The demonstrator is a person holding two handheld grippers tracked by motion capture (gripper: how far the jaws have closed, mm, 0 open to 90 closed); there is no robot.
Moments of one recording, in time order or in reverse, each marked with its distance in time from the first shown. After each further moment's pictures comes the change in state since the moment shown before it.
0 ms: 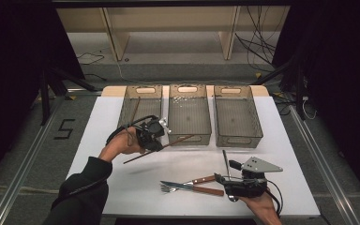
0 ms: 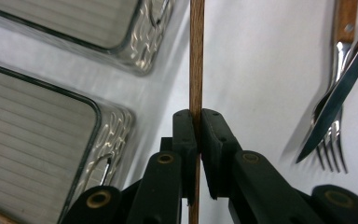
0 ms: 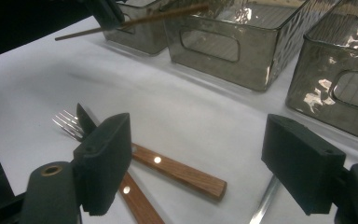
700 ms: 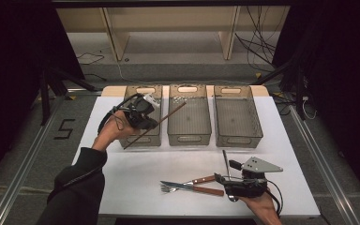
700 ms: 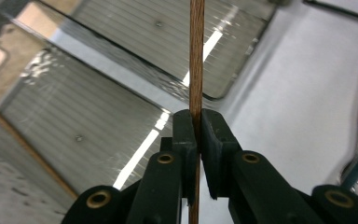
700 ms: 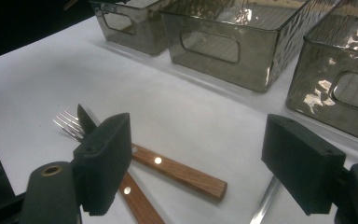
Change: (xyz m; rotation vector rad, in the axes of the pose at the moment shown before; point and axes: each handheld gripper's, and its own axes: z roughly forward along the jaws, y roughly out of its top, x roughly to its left) left arm 0.040 -0.001 -0.047 -0.181 0.138 -0.194; right arm 0.000 0.000 0.000 -0.002 0.001 0.002
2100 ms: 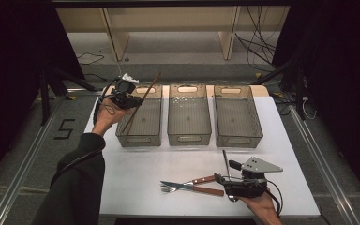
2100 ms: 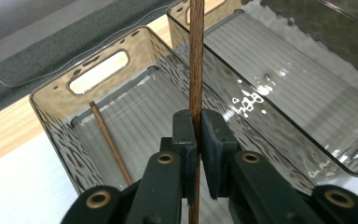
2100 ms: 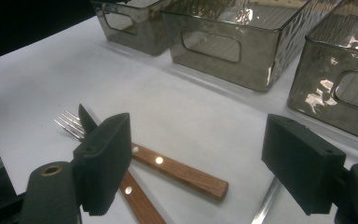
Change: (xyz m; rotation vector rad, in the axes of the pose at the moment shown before) left arm 0.072 -0.014 0.009 -0.172 0.173 -0.266; right arm 0.000 0.000 0.000 0.000 0.004 0.000
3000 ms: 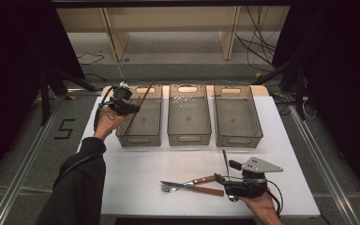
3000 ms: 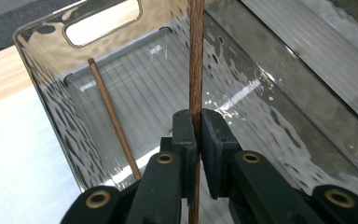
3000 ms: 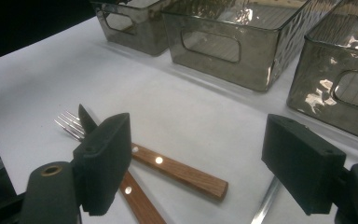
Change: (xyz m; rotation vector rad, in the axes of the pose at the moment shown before) left arm 0.015 -0.027 0.024 0.071 0.010 -0.103; right arm 0.000 0.000 0.000 -0.001 0.000 0.004
